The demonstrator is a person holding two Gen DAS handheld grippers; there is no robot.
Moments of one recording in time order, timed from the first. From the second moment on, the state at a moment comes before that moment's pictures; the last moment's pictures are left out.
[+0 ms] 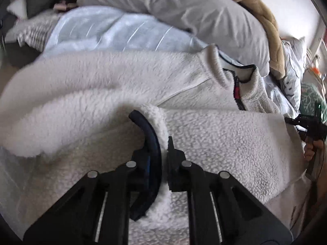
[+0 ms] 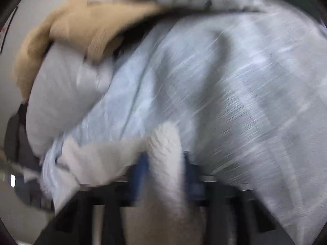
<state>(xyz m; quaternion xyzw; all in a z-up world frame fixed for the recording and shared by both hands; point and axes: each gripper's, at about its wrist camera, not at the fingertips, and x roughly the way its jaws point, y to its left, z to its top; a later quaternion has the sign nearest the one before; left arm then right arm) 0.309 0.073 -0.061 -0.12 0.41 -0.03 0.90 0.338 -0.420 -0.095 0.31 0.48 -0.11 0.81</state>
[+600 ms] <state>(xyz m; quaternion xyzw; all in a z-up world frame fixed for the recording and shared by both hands) 0.303 0.083 -0.038 -0.09 0.37 0.05 0.92 0.283 -0.364 -0.028 0.10 0.36 -0.24 0.90</state>
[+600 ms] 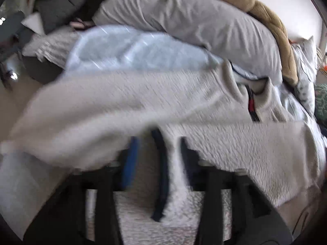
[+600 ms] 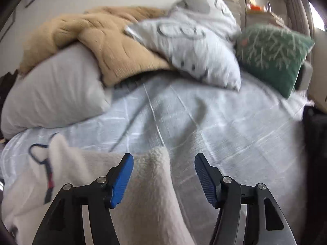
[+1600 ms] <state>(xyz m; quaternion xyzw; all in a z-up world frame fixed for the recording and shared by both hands) 0.233 0.339 -0.060 -0.40 0.48 0.14 0.77 0.132 -0.220 0.013 0.13 0.51 -0.14 0.84</state>
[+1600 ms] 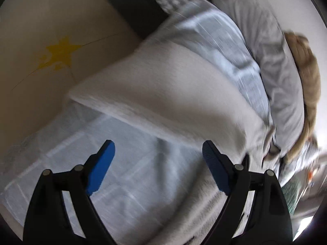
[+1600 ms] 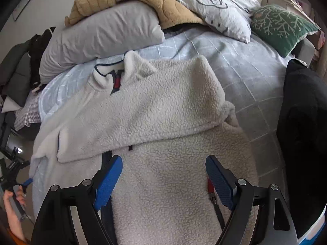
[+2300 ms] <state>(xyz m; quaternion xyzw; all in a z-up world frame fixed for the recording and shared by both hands) 0.230 0.384 -0.044 -0.51 0.26 0.17 0.81 0.143 -0.217 -0.026 0.14 0.55 -0.14 0.81</state>
